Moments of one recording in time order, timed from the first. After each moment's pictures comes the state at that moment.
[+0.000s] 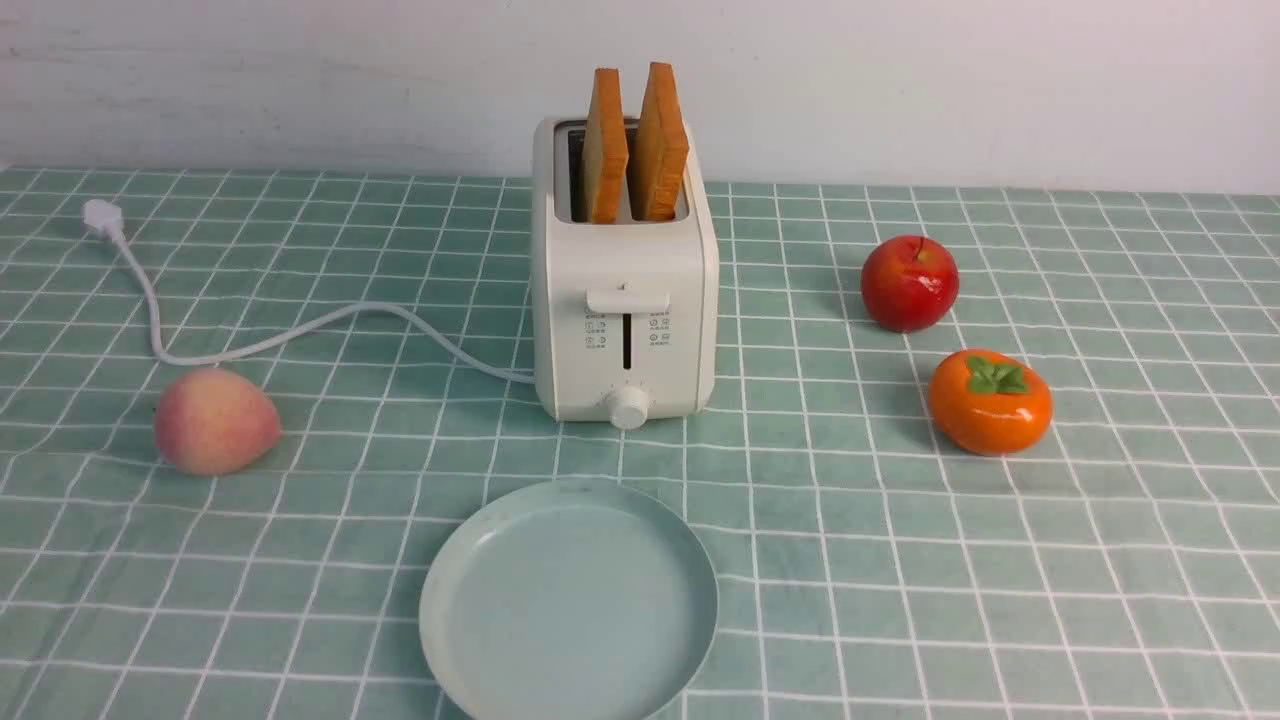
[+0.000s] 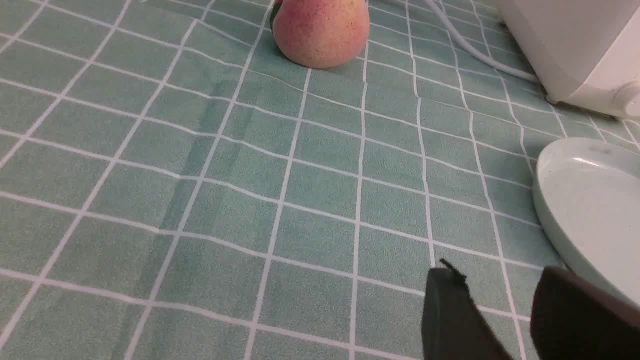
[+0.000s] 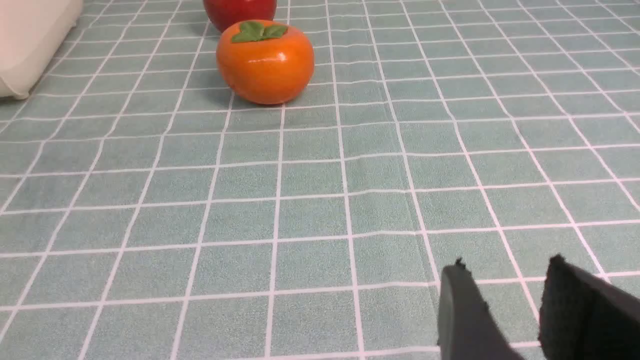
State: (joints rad) right arm -0.02 -0.02 0.02 -0.07 0.38 0.10; left arm -0.07 -0.01 0.03 0.00 0.39 -0.38
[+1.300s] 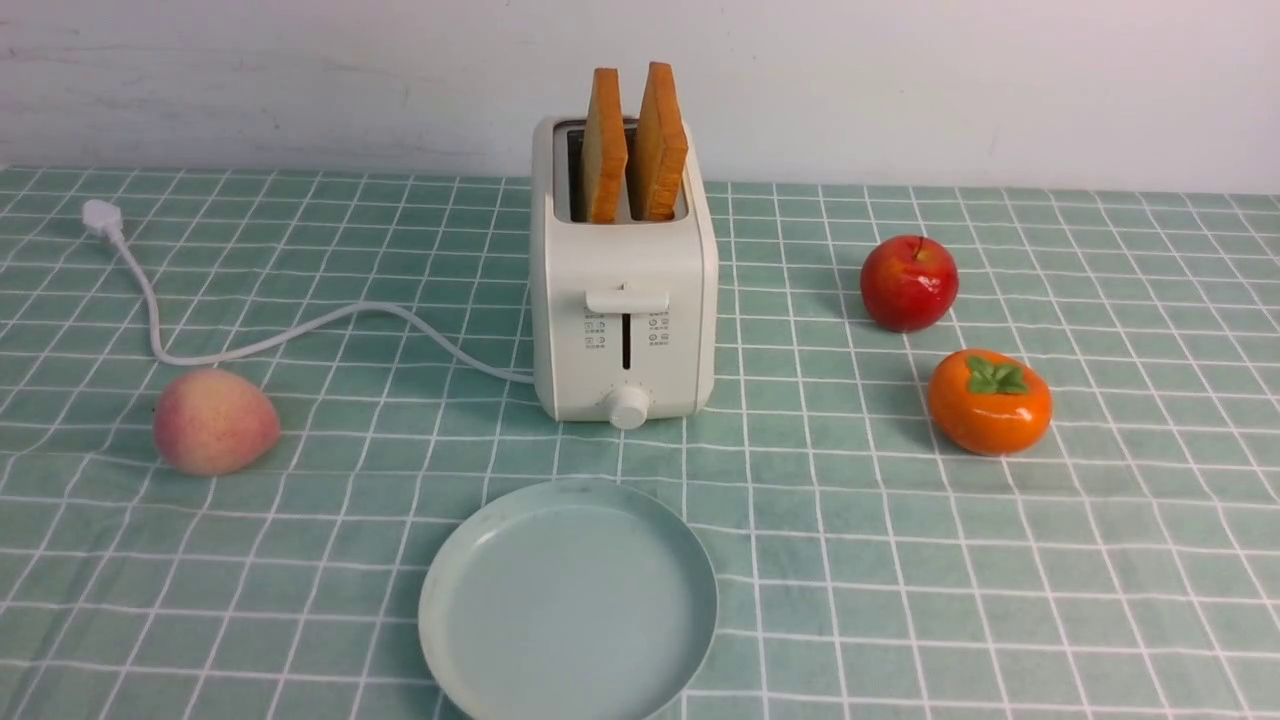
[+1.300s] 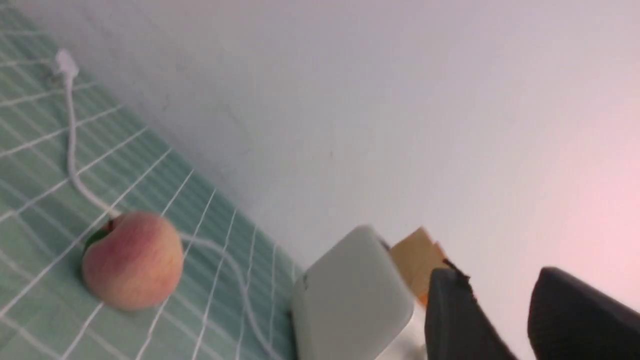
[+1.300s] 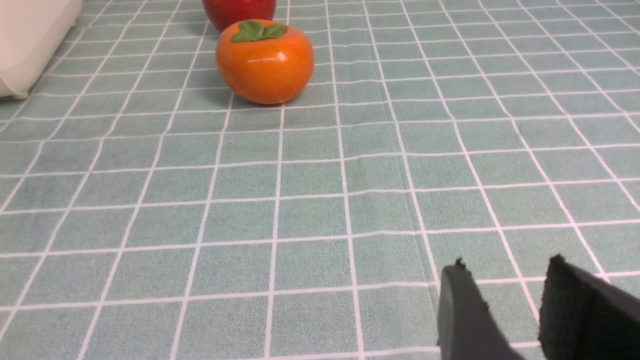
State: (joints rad) right arm -0.02 -0.02 0.02 -0.07 0.38 0.10; left arm -0.07 -0.01 0.03 -0.40 -0.21 -0.49
